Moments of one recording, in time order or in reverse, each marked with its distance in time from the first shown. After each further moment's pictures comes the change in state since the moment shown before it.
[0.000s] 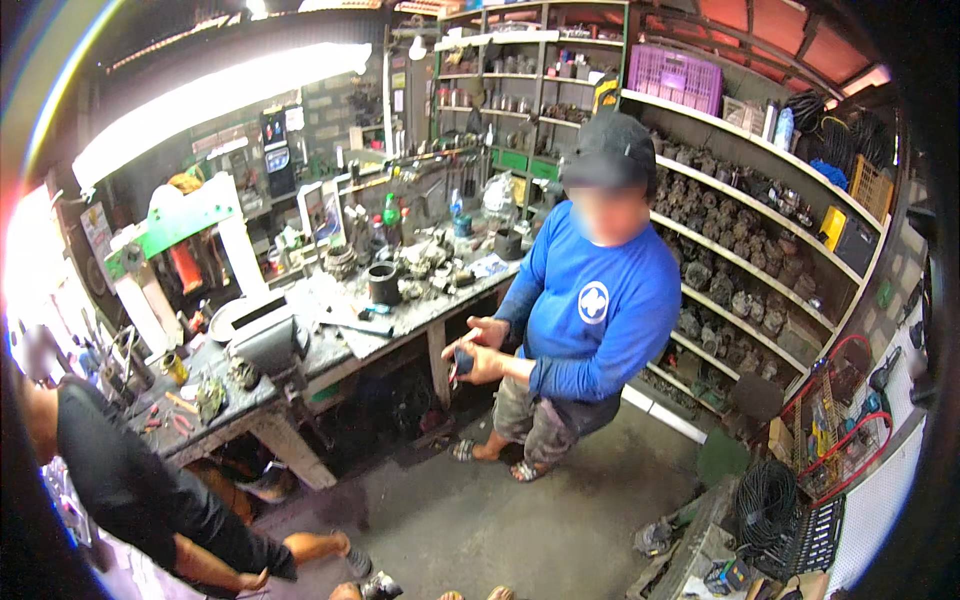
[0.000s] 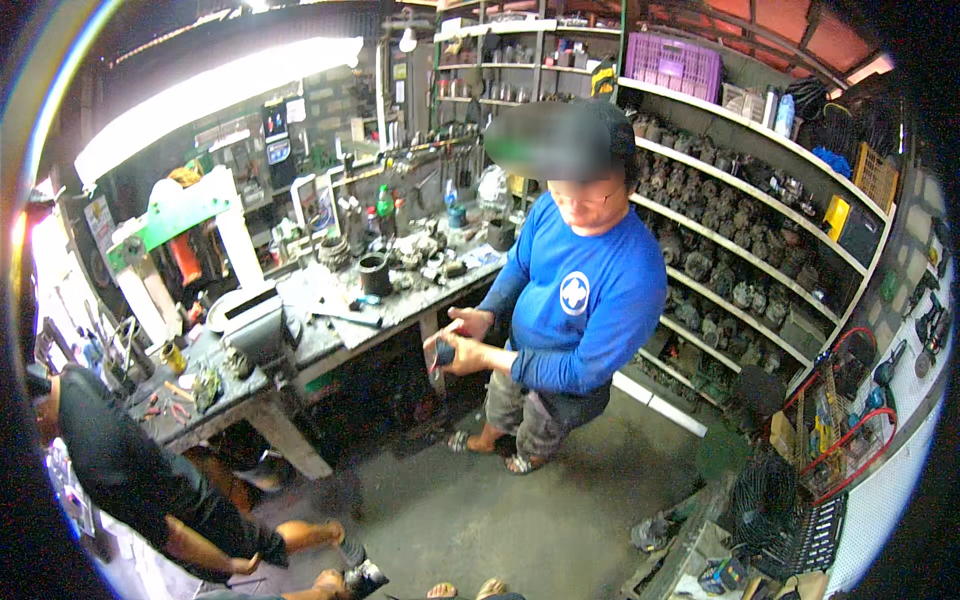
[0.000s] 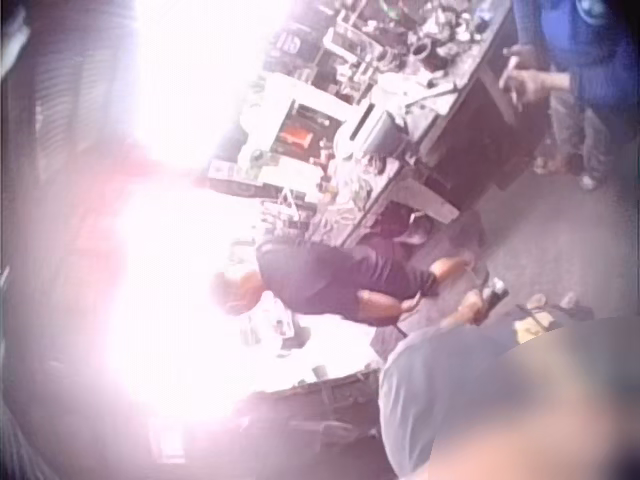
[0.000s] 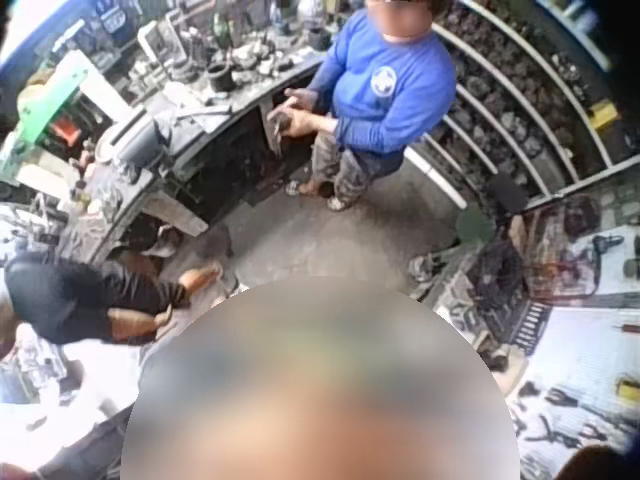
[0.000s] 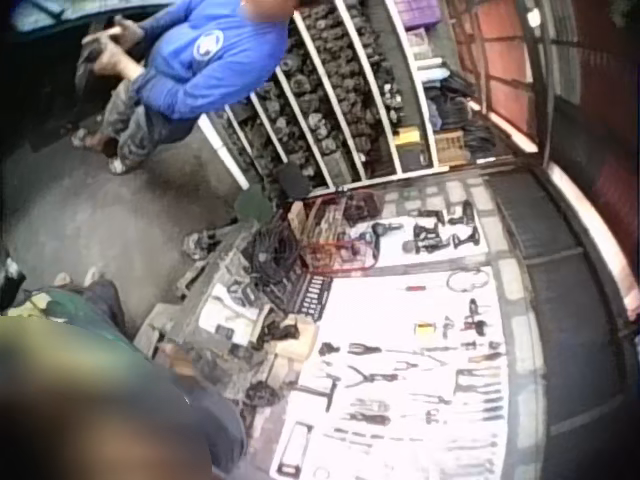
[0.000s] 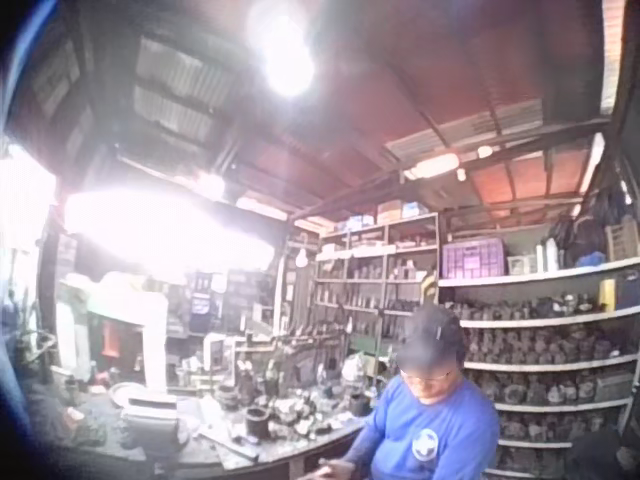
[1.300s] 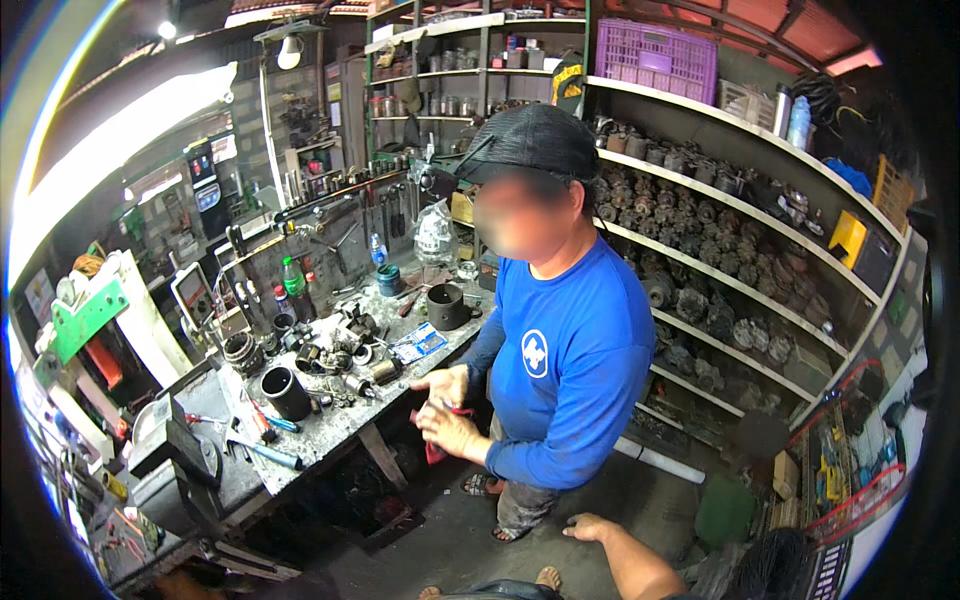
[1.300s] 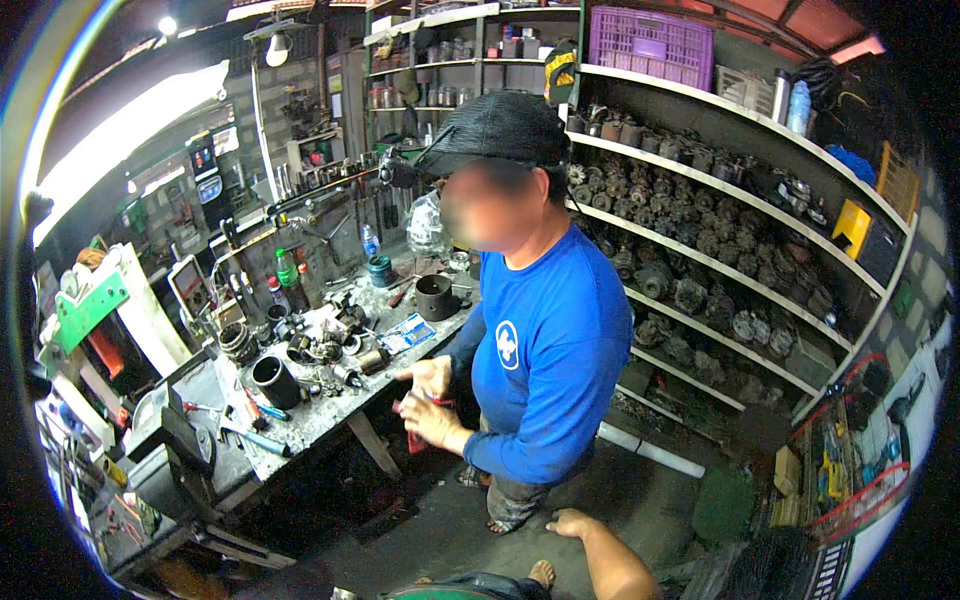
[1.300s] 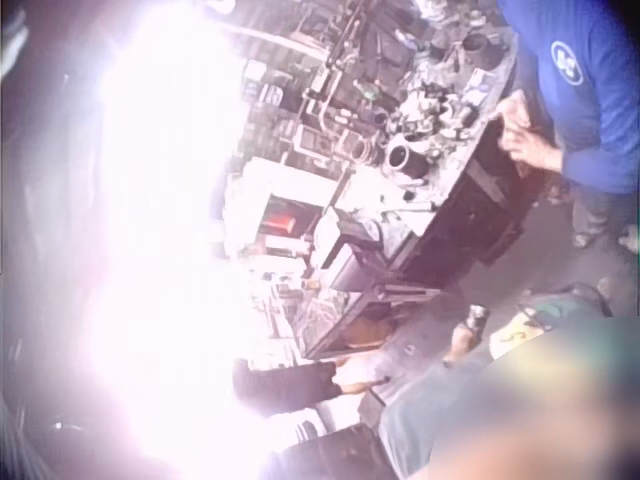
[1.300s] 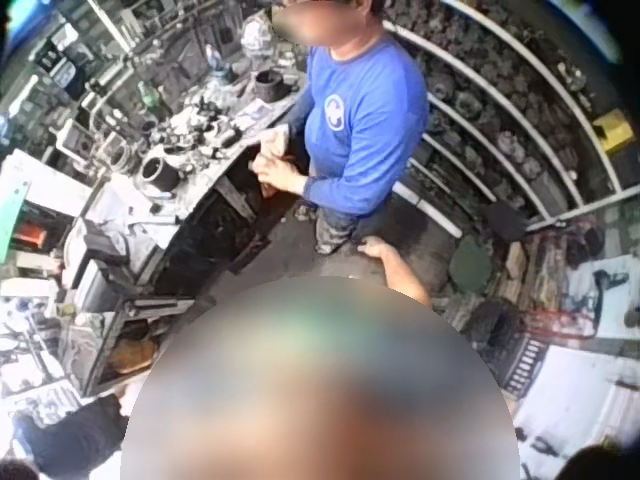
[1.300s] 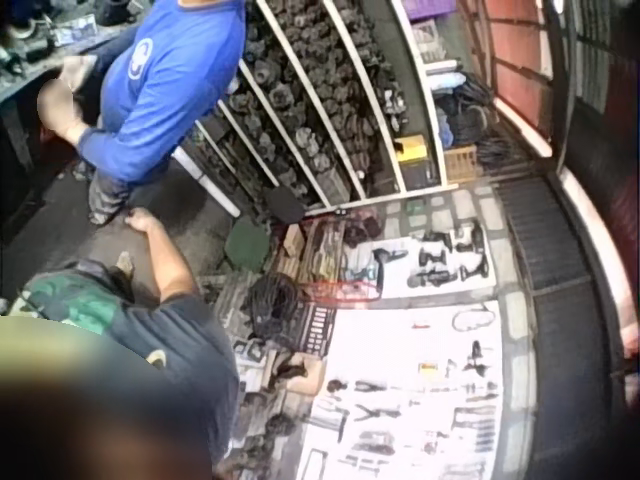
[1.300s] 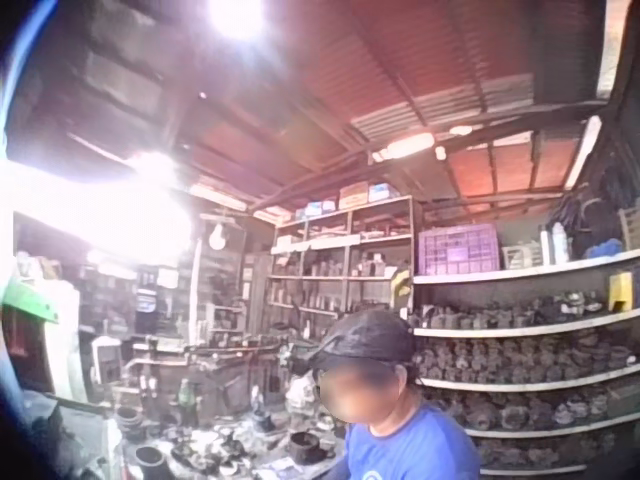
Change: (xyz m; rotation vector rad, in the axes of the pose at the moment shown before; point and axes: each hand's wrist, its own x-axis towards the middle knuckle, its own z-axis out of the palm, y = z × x) left_hand 0.217 0.248 -0.295 -0.903 -0.001 -0.031; right_hand 0.278 -0.552 -0.326 -0.611 0.018 -0.609
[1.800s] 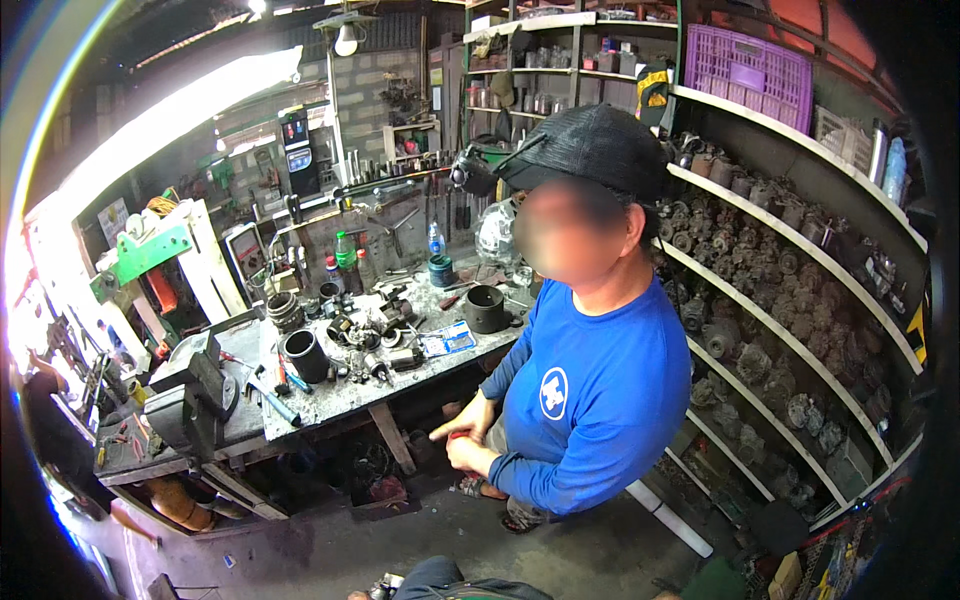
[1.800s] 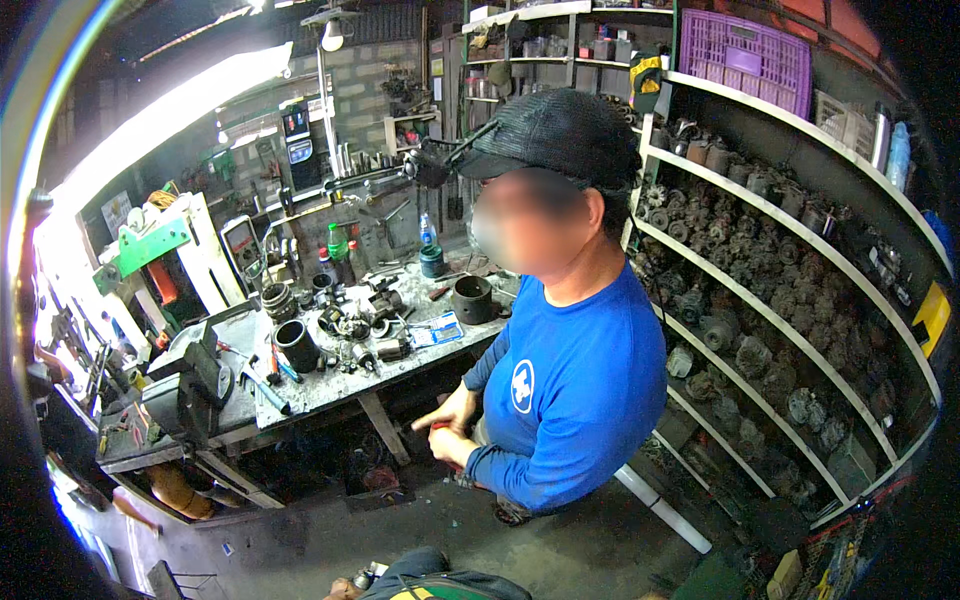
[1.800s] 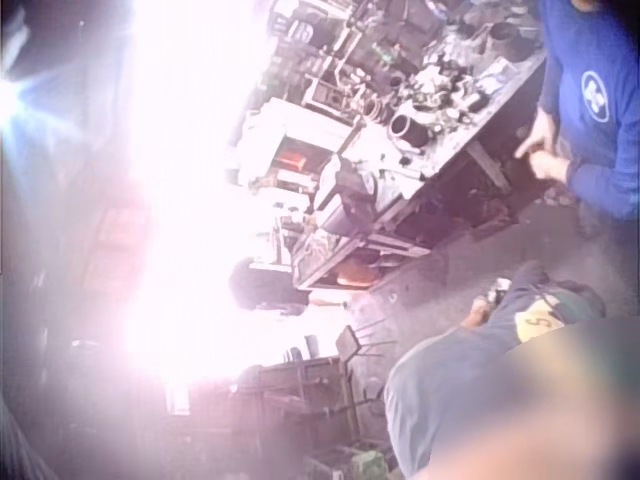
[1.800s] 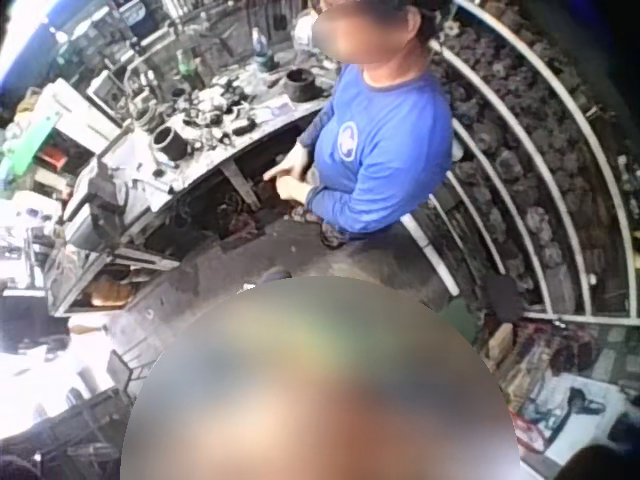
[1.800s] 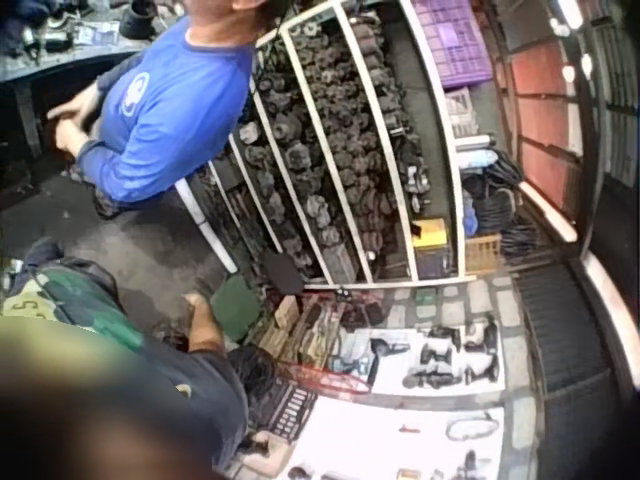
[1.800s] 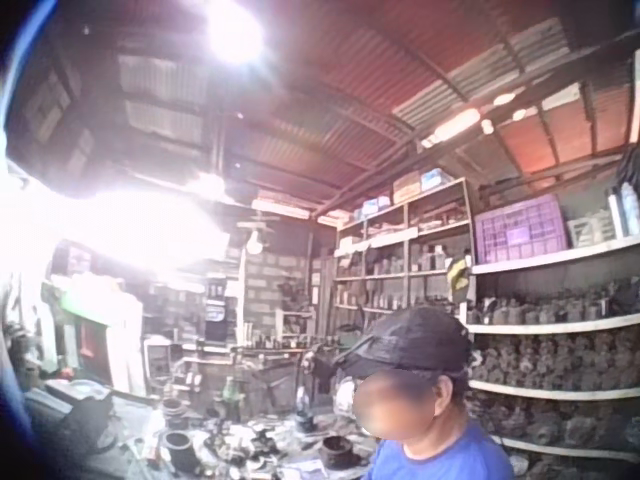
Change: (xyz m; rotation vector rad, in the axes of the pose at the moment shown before) left_hand 0.043 -0.011 0.241 0.217 0.313 -0.082; right_hand -0.049 0.389 -0.029 0.141 -0.218 0.674
